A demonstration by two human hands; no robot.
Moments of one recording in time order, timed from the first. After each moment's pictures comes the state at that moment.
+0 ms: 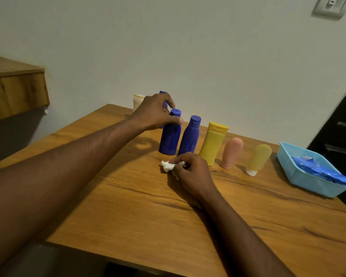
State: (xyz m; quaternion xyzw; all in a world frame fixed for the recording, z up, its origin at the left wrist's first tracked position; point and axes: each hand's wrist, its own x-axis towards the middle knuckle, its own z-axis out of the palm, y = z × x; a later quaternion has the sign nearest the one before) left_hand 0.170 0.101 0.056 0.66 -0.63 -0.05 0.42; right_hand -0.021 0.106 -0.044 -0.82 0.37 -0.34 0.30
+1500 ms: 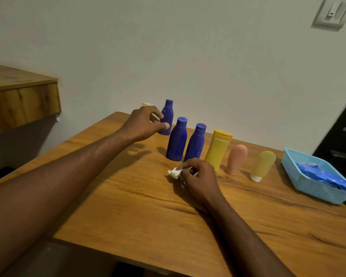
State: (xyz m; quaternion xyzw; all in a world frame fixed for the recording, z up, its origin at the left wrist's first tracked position) left_hand 0.201 0.136 0.048 0.69 -0.57 -0.05 0.44; right_hand -0.022 0.114 -0.039 -0.81 0.35 -0.36 0.30
